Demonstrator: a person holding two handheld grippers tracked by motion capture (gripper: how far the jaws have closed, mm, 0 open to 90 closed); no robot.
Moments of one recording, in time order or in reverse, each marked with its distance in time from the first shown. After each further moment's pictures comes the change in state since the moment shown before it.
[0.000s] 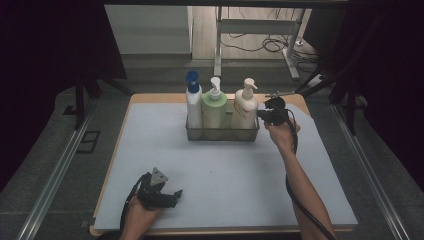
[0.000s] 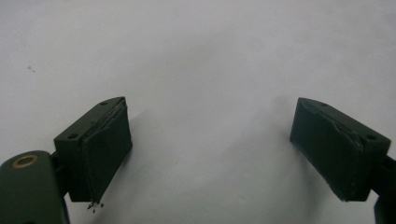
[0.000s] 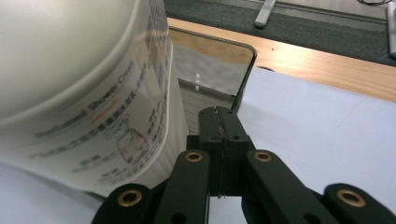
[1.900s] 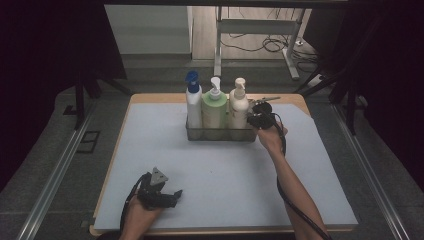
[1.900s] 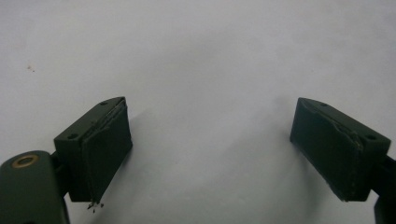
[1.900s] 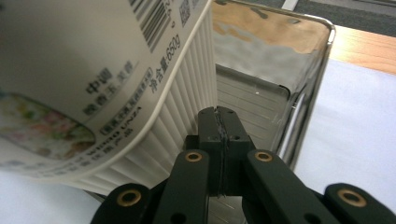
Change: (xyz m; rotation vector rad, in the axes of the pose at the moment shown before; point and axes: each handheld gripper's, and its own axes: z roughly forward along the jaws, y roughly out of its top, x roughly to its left) left arm 0.000 0.000 0.000 0.001 -0.001 -0.001; right arm 0.024 -0.010 0.033 0.044 0.073 -0.023
